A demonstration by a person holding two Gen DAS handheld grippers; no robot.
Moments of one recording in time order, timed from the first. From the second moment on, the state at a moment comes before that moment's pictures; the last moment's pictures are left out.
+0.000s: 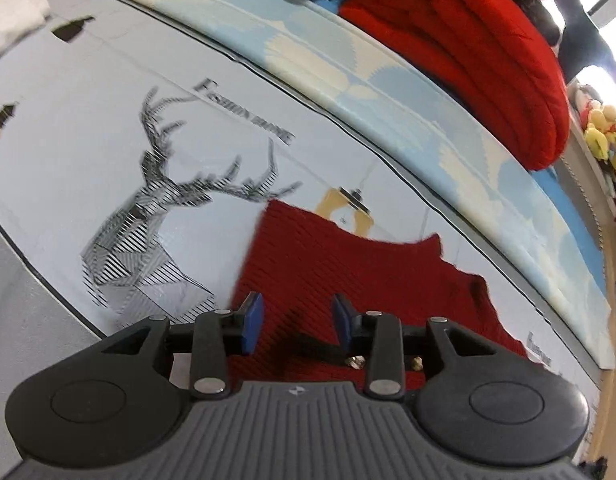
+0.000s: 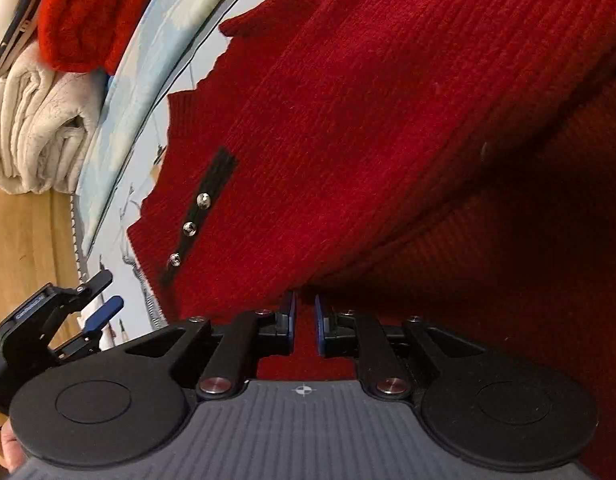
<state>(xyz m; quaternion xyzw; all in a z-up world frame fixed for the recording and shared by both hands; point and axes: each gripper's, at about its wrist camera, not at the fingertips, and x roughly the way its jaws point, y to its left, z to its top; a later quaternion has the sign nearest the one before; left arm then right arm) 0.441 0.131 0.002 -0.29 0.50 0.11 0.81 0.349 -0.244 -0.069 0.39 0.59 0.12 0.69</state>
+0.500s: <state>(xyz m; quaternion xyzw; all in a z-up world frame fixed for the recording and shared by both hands) 0.440 0.123 -0.002 -0.29 0.51 0.08 0.81 0.348 -0.233 -0.038 0.37 0.59 0.14 0.71</state>
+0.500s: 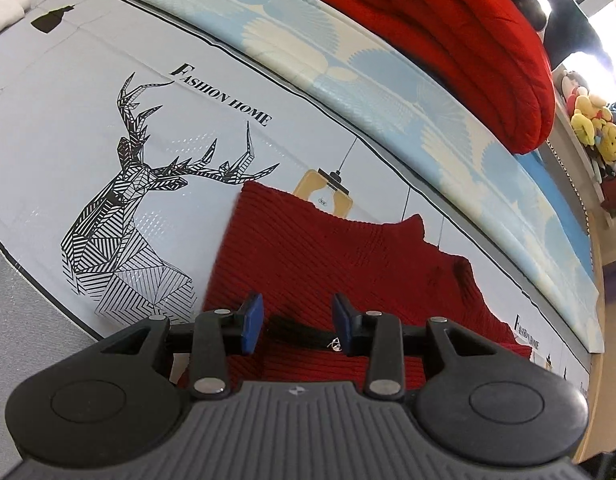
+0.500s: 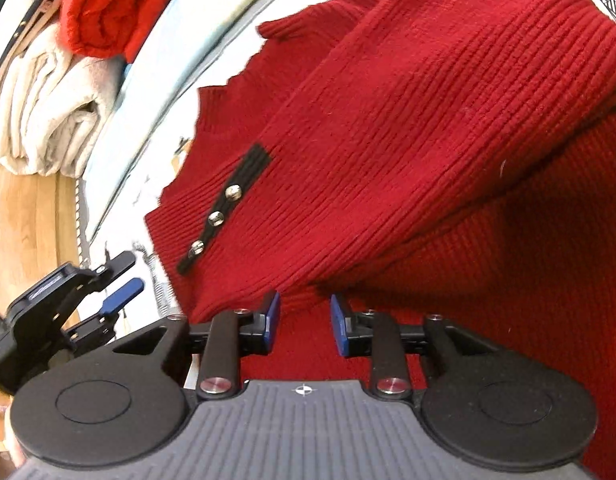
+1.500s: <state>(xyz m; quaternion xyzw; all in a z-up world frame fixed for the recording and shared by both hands) 0.437 0.130 -0.001 -0.28 0.51 0.08 0.81 0.352 -0.282 0.025 0.25 0.44 0.07 0.86</state>
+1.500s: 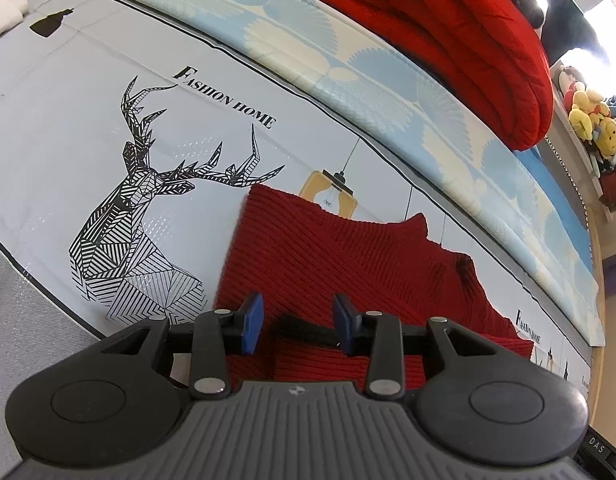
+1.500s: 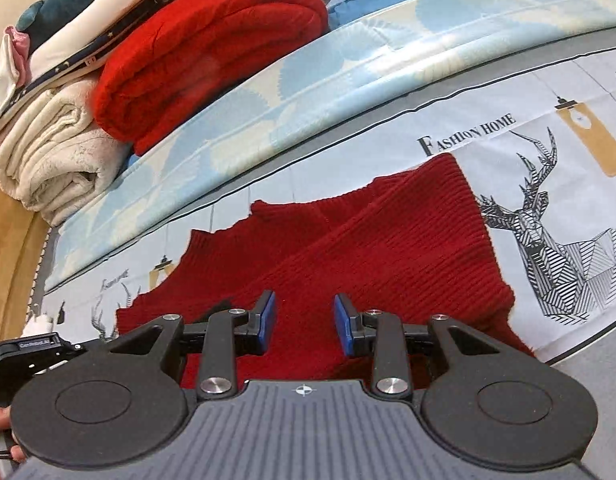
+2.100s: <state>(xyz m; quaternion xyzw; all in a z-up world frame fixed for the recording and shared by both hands) 0.435 0.128 -0.001 -0.28 0.51 0.08 0.81 0.351 -0.285 0.034 0.23 0.43 0.06 0.87</state>
